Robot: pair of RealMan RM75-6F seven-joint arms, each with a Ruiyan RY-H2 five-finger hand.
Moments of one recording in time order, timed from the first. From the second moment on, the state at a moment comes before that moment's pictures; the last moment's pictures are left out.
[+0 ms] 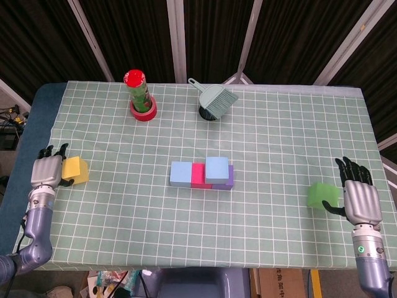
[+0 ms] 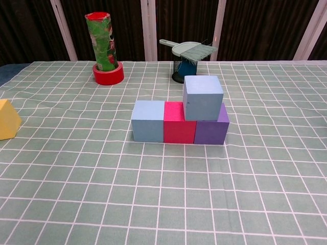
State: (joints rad) left arm -0.55 -1.40 -0.19 -1.38 0.72 1.06 0.49; right arm 0.29 -1.04 0.14 -1.95 -1.02 1.37 -0.33
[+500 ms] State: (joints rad) left arm -0.55 -1.40 -0.18 -1.40 0.77 1.05 0.45; right arm 0.29 -1.05 0.15 -1.94 -1.02 1.36 -0.33
